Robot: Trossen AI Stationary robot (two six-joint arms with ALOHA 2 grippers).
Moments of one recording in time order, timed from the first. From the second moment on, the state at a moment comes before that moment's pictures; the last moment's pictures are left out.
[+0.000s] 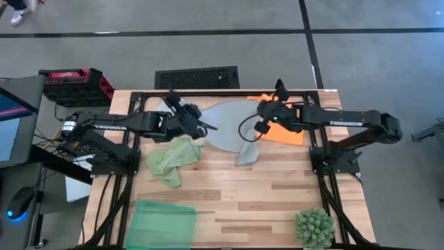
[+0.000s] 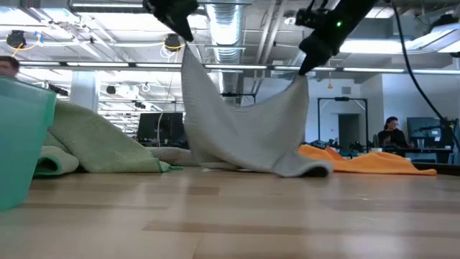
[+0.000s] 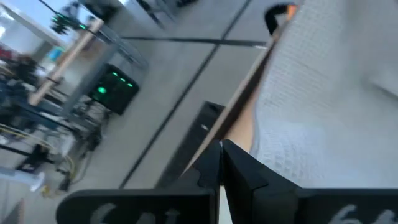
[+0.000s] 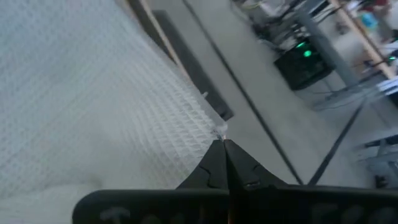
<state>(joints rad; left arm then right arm) 0.00 1.38 1.30 -0.70 -0.90 -0.04 -0.17 1.23 1.00 -0.52 0.67 -0.16</state>
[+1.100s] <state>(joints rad) 0.23 1.38 1.30 -0.32 -0.85 0.50 -0.18 1.08 1.15 -0.54 0.73 -0.39</state>
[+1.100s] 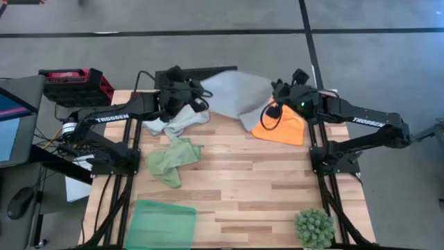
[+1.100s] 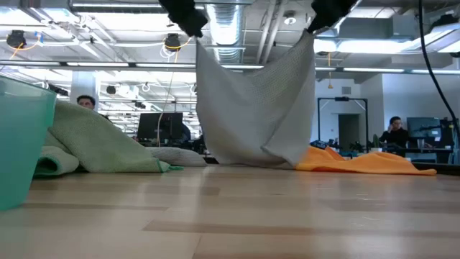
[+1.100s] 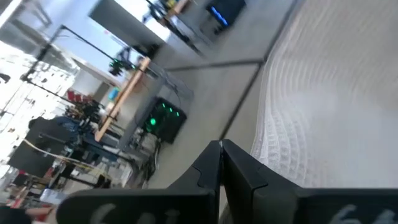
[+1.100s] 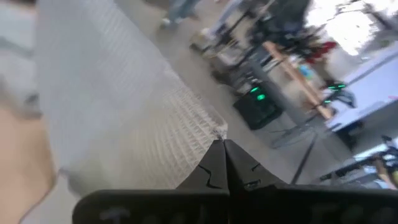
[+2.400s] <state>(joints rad) 0.36 1.38 1.48 -0.34 -0.72 0.54 -0.30 1.08 1.29 -0.61 0.73 -0.49</state>
